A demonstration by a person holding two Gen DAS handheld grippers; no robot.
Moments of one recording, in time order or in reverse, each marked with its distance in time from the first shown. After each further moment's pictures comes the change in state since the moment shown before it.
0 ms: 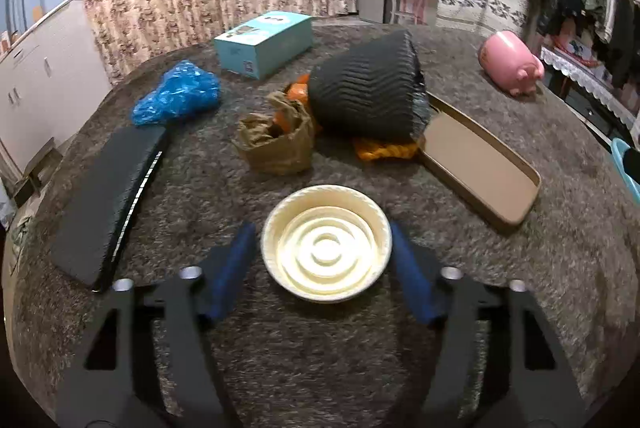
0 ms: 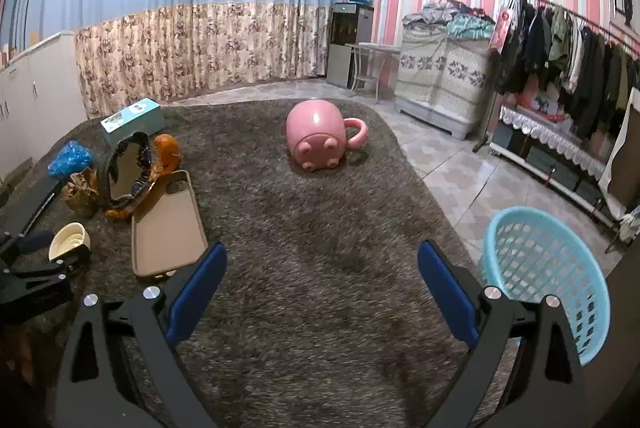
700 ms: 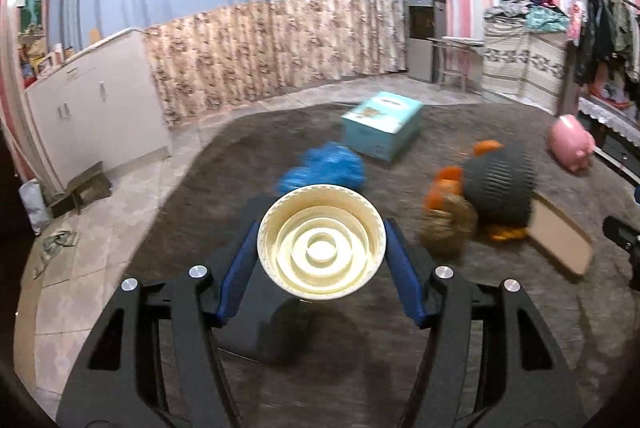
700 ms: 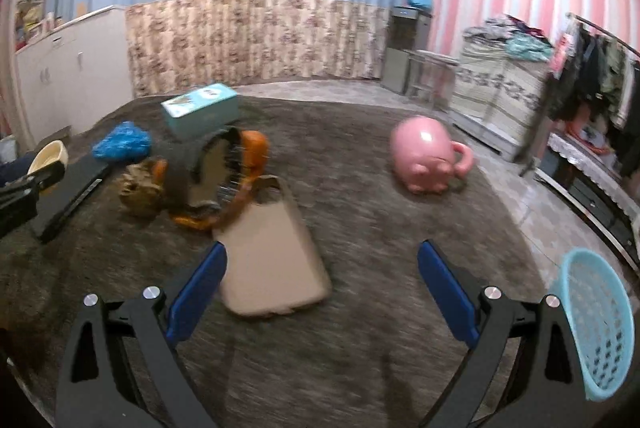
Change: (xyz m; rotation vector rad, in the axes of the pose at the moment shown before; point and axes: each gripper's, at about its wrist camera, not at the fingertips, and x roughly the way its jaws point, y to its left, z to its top) left arm -0.047 0.113 0.025 -0.070 -0.218 0.182; right arm 0.021 0.100 0.017 -0.149 0.005 0.189
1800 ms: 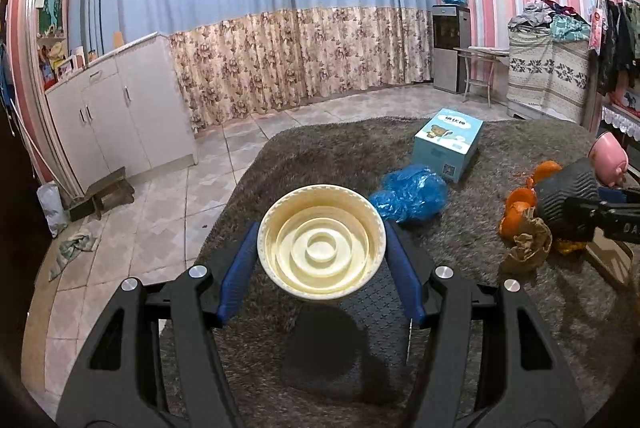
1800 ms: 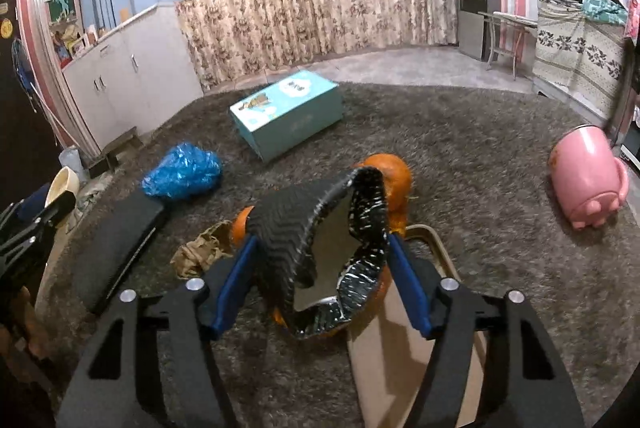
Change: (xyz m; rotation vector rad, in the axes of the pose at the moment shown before) left arm 0.019 0.056 0.012 -0.009 -0.039 0.073; right arm 0.084 0.050 0.047 0.076 0.084 0.266
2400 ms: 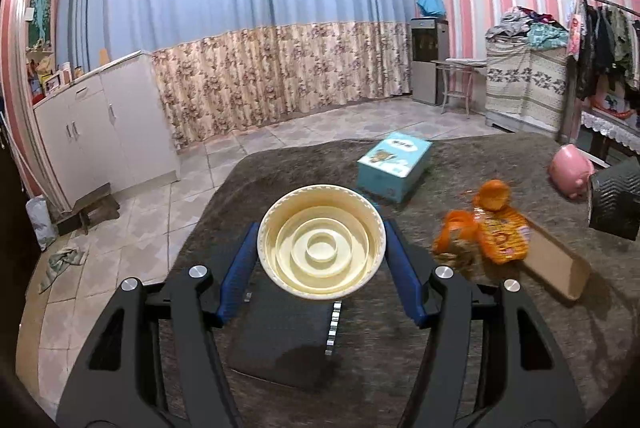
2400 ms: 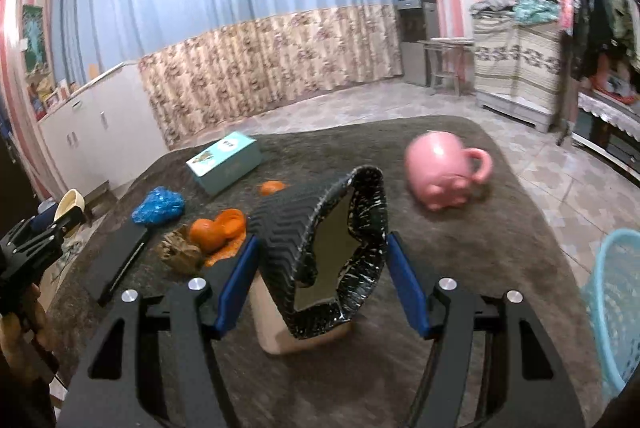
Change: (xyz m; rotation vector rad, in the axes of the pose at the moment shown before) left arm -0.046 -0.046 0.013 0.020 -0.054 -0.072; right arm -0.127 -0.080 -0.035 0.145 -0.154 -0.136
